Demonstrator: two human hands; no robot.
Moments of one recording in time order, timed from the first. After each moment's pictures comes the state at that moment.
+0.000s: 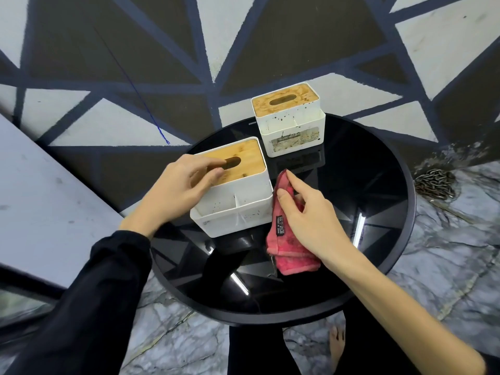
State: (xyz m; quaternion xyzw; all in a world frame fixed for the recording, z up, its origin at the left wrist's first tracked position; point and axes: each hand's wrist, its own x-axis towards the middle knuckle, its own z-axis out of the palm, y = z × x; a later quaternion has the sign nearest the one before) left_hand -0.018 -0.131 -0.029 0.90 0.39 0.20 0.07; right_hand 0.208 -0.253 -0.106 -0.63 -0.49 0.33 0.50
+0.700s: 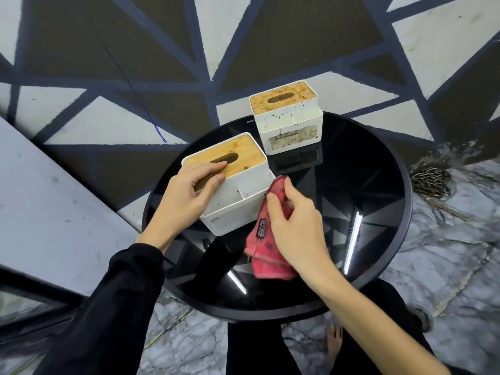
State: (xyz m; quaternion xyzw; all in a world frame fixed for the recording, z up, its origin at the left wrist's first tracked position) left_hand -0.015 -0.139 -0.064 0.85 0.40 0.30 0.13; right_hand 0.172 -0.261 -0.113 -0.66 -0.43 0.30 0.54
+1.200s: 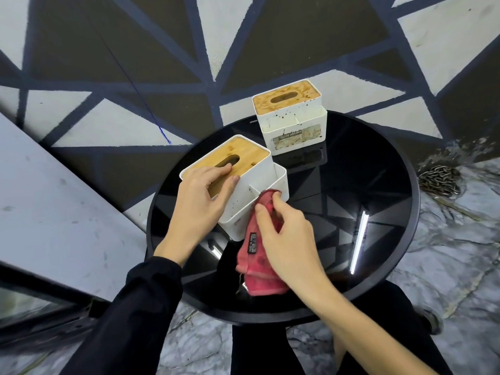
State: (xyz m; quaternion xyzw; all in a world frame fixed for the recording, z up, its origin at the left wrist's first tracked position) left_hand 0.011 -0.161 -0.067 0.82 0.46 0.34 0.06; right_hand 0.154 -0.272 -0.110 -0.63 -0.44 0.34 0.54
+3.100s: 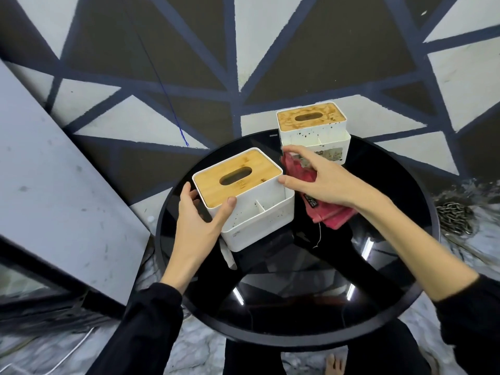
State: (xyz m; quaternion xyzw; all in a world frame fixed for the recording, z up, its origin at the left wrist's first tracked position) left_hand -0.025 -0.171 -0.100 0.63 0.57 0.43 0.30; right_hand 0.264 -0.160 -0.061 -0.59 -0.70 0.26 0.30
